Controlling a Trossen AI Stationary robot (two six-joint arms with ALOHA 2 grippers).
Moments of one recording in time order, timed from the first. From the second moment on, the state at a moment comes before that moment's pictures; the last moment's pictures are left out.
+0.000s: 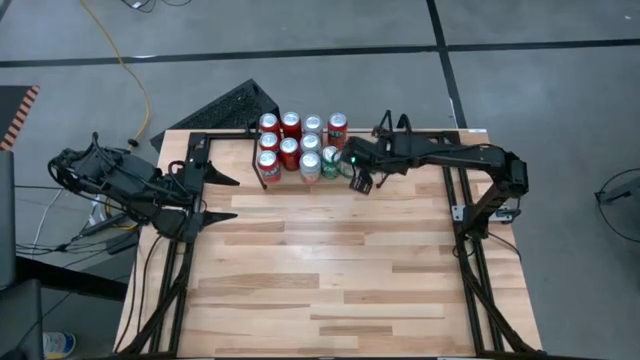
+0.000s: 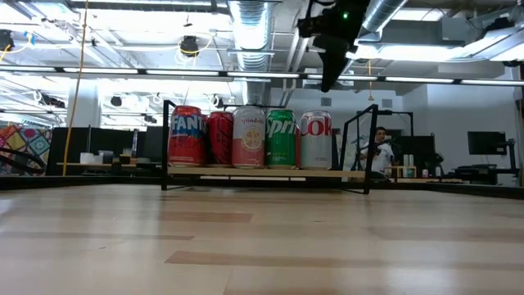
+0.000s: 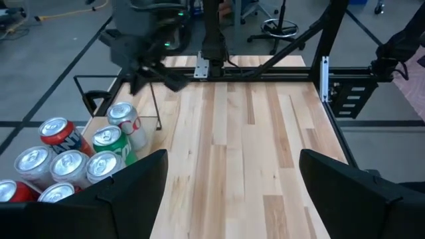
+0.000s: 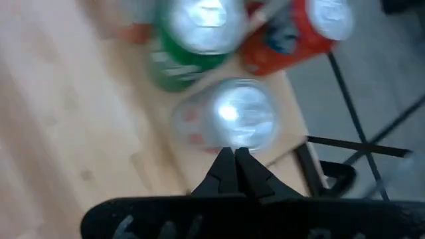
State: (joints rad) left arm -0.38 0.96 1.49 -0.88 -0.42 -0.15; right arm -0.21 1.65 1.58 -1.08 0.49 0.05
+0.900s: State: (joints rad) left arm -0.38 0.96 1.49 -0.89 -0.43 -0.20; right arm -0.33 1.69 1.58 -1.12 0.42 0.08
